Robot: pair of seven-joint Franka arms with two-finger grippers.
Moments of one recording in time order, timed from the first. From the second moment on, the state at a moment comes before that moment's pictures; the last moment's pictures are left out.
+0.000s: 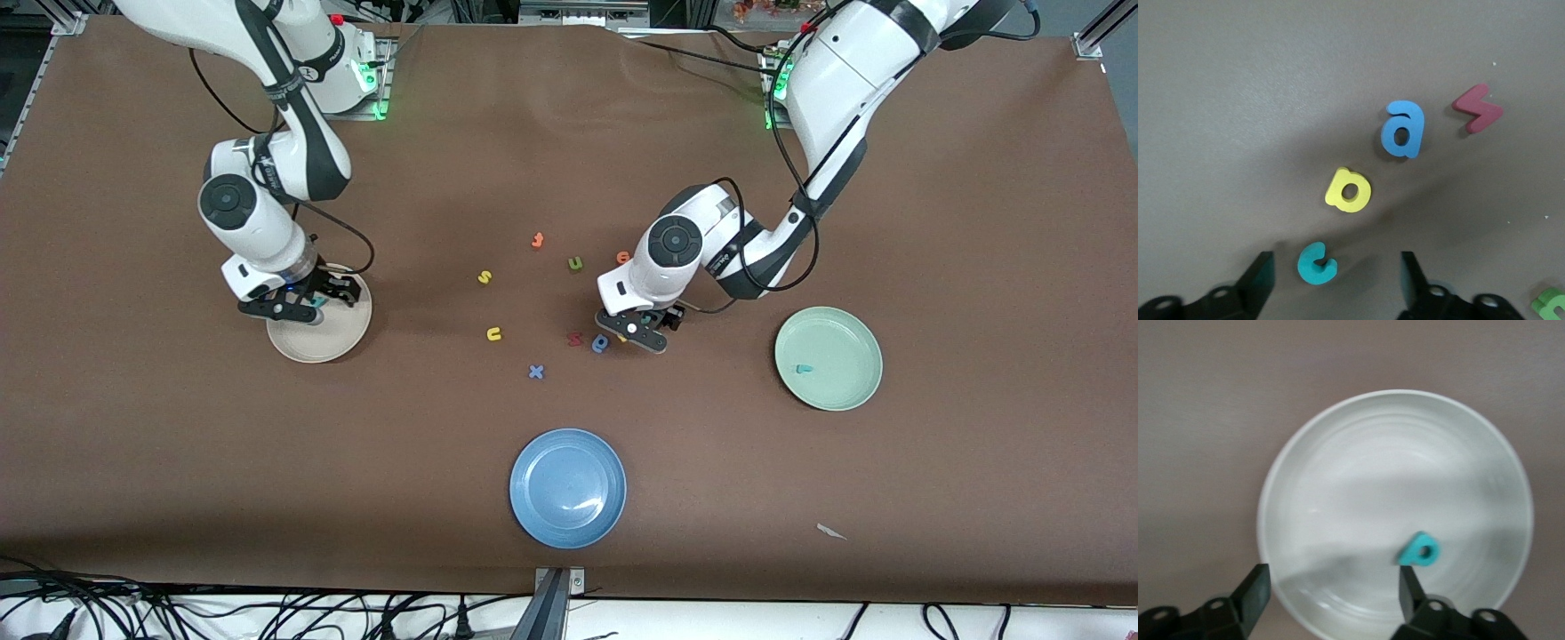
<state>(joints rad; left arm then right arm) -0.21 0.73 -0.46 -1.76 0.31 2.37 -0.37 0.30 0.27 -0.07 -2.29 -0.04 2.59 0.44</state>
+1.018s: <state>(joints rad) -0.21 0.74 -0.43 -1.76 0.31 2.37 -0.37 0.53 0.47 0.09 -2.11 -0.04 2.58 1.35</state>
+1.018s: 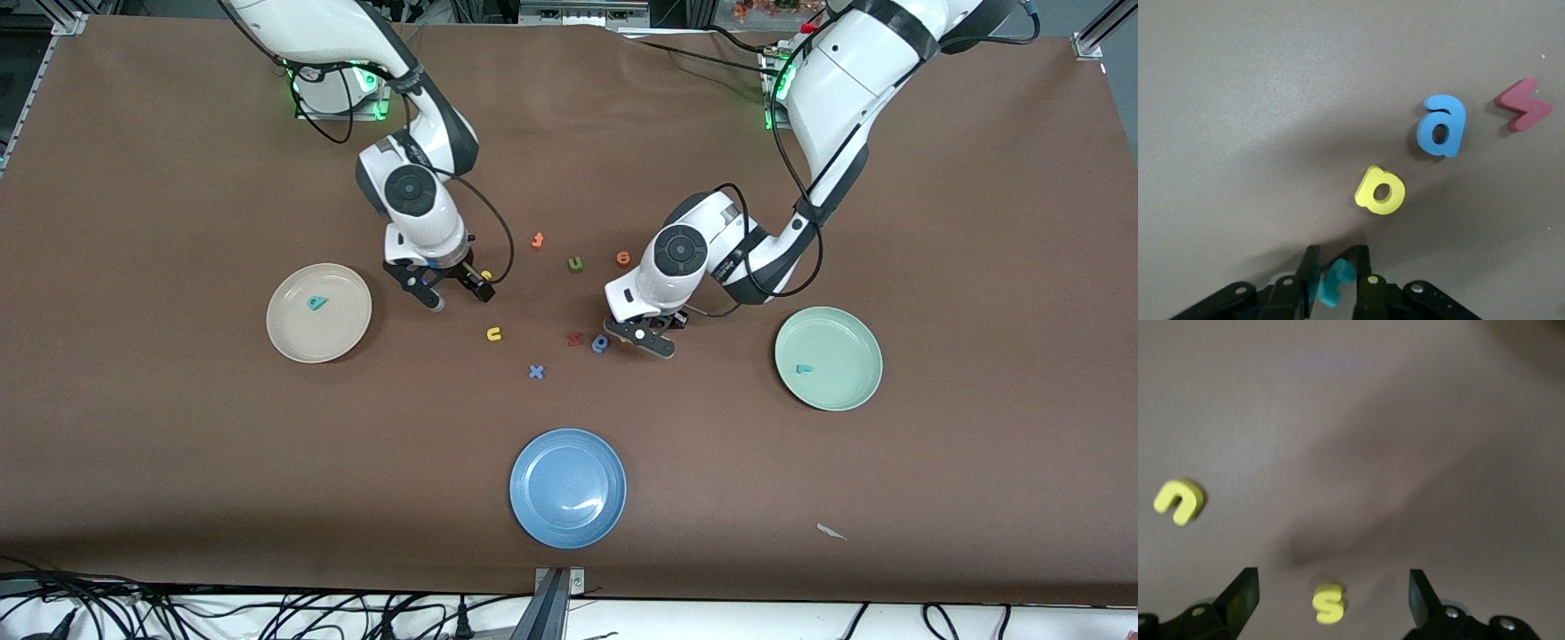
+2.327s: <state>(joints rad) -0.02 0.63 -0.41 -1.60 0.31 2.01 -0.10 0.55 0.51 0.09 -2.11 -0.04 2.57 1.37</state>
